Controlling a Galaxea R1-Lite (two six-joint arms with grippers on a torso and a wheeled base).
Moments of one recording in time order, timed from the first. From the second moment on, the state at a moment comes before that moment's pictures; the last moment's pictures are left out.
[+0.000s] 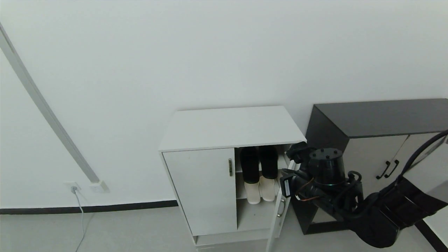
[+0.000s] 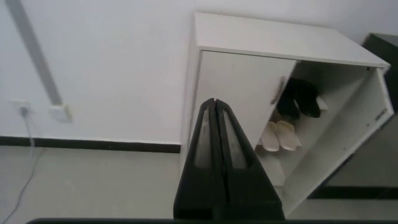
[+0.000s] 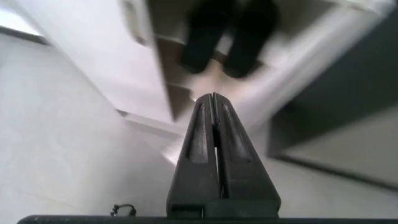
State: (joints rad) left arm 0.00 0.00 0.00 0.00 0.09 -0.12; right arm 0.62 2.00 -0.74 -0.92 -0.26 0.04
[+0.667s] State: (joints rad) left arm 0.00 0.00 0.00 0.00 0.09 -0.11; right arm 0.55 1.85 -0.45 -0.98 -0.22 -0.01
